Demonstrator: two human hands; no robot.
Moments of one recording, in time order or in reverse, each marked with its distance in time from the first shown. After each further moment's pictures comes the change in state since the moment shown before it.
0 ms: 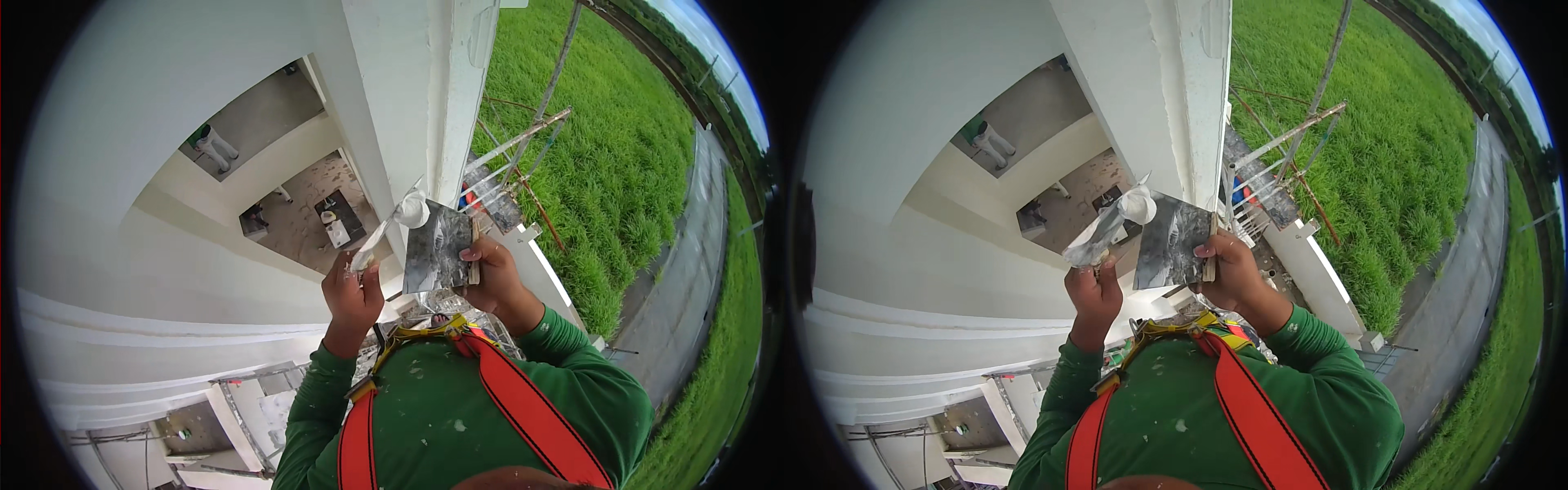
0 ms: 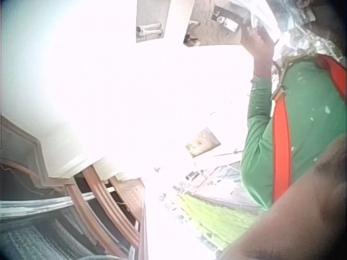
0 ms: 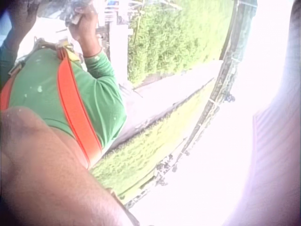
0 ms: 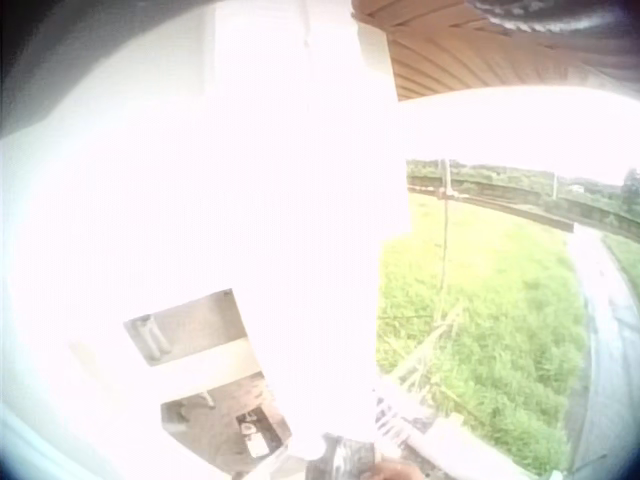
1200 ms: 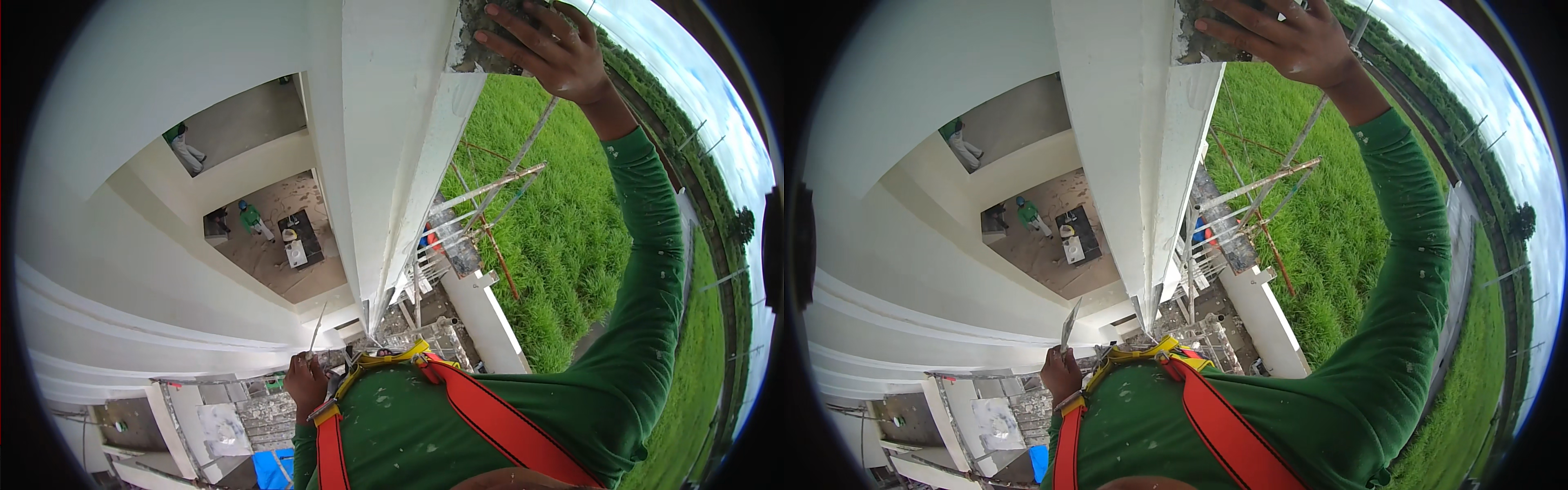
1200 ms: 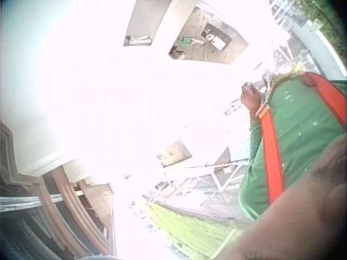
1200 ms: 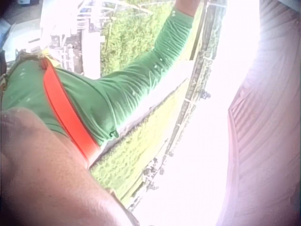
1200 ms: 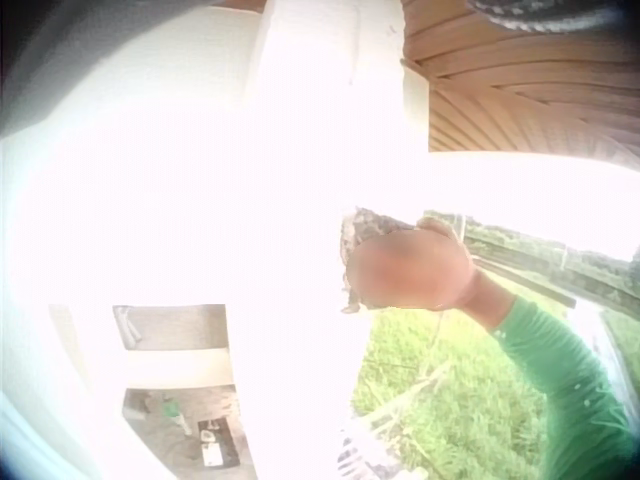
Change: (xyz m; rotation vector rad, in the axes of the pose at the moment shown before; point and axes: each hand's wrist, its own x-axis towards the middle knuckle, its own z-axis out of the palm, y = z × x) left_hand -0.200 -0.012 0.012 0.388 -0.163 -0.662; right_hand 0.090 -0.347 0.150 1.563 0.305 1.873
